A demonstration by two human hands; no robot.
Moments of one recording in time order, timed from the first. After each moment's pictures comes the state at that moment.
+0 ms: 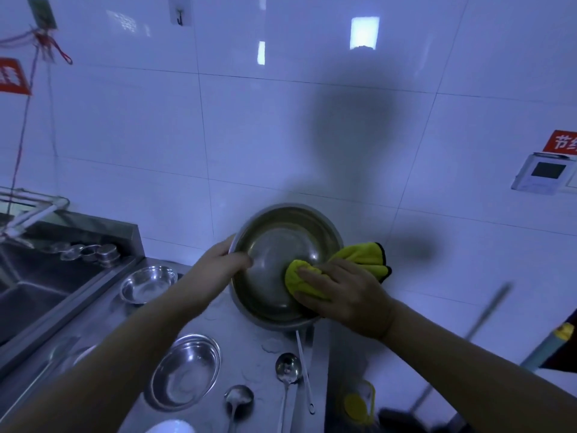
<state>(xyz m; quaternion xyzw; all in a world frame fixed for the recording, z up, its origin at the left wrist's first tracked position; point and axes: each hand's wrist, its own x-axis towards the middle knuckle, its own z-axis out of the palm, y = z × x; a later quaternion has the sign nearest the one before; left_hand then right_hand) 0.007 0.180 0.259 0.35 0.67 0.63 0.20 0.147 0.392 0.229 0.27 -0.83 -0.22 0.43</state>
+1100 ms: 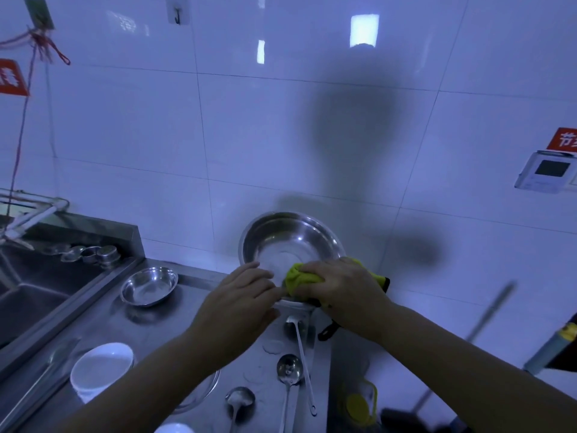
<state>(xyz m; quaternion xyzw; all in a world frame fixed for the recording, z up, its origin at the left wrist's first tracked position) 0.036 0.184 0.220 0.61 0.72 0.13 -0.31 0.145 0.381 0.240 0.16 -0.94 -0.10 0.30</state>
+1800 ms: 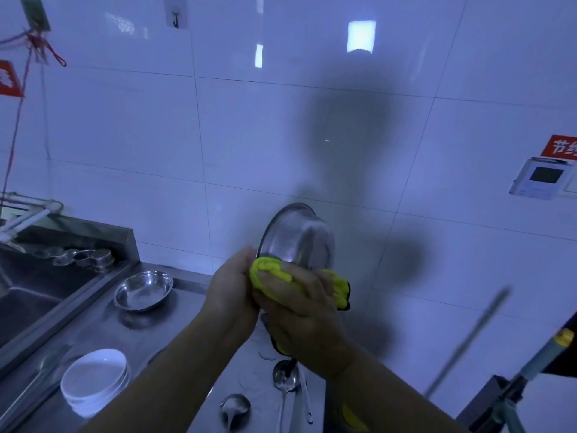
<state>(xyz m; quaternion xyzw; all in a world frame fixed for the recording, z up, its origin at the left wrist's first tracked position) 0.045 0.219 0.255 0.13 0.44 0.81 0.36 0.127 0.321 0.214 0.14 -0.84 -0.02 0.53</state>
